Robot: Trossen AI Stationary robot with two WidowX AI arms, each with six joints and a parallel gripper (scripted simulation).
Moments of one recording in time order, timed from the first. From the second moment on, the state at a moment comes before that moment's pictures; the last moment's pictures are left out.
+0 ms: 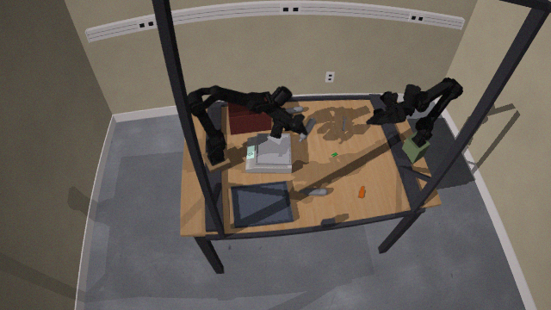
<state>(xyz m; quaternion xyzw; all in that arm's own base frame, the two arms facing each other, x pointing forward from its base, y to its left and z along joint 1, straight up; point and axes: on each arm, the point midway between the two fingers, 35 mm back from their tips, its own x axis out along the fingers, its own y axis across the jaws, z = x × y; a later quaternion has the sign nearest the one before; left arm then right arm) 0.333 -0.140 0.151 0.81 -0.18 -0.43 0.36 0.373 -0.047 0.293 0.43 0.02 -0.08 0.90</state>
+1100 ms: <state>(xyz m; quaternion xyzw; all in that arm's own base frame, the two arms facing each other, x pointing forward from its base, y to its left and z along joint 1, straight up) 0.342 -0.154 0.143 0.76 -0.16 -0.63 -0.03 0.316 -0.002 0.324 0.02 -0.03 0.00 1.00</state>
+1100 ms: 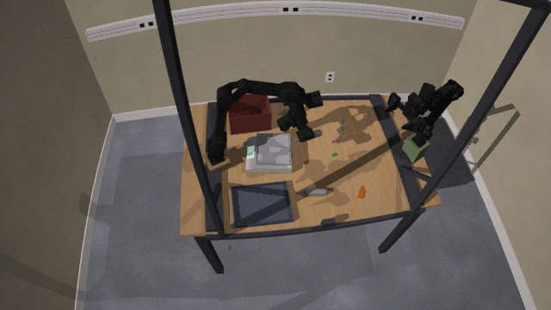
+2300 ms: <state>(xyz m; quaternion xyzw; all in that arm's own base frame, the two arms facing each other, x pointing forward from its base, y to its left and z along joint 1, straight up) 0.270 -0.111 0.123 0.69 -0.13 -0.70 -0.12 0.321 -0.095 0.288 0.02 0.13 -0.14 0.98</state>
